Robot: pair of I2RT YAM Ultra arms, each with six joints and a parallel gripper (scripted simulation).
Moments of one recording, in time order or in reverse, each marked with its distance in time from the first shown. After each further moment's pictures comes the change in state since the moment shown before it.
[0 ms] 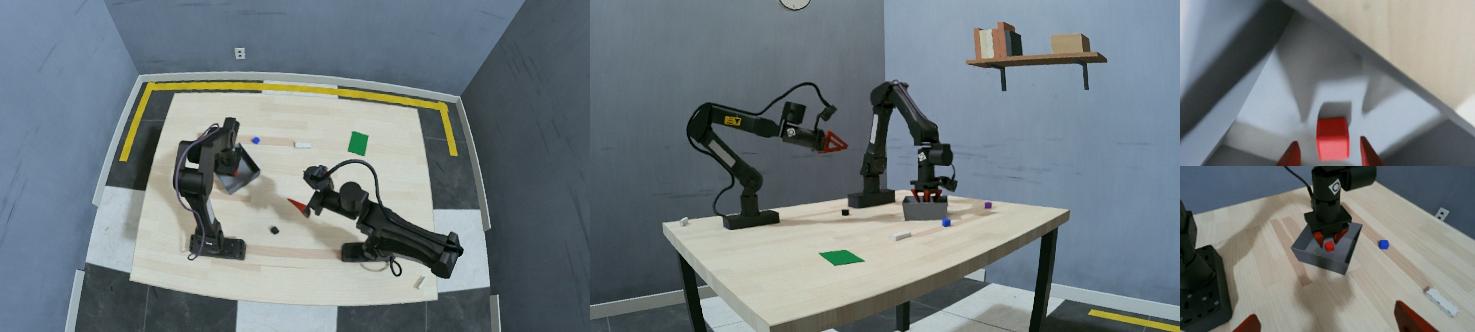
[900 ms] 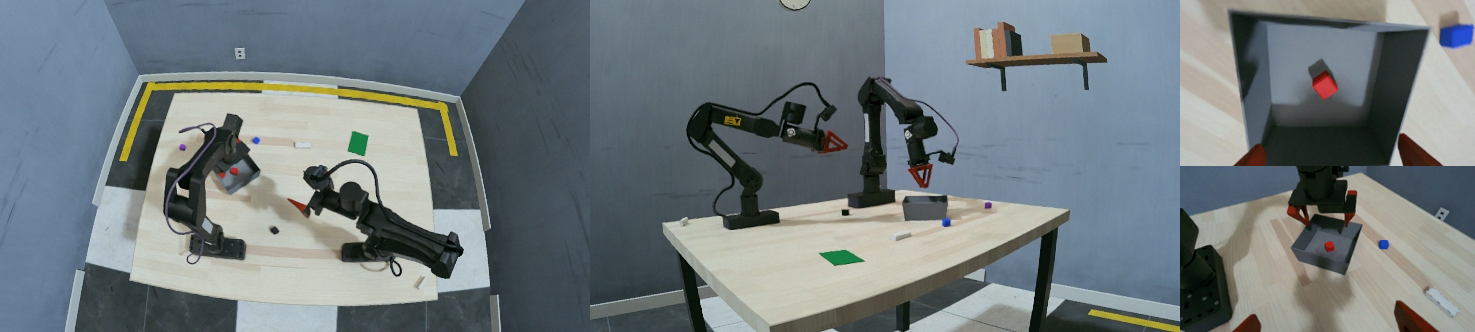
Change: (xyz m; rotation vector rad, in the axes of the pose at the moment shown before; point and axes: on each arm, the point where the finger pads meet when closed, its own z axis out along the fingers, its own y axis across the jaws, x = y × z) left arm 0.008 0.006 -0.078 0.146 -0.151 0.544; right arm 0.000 0.000 0.000 0.000 0.000 0.000
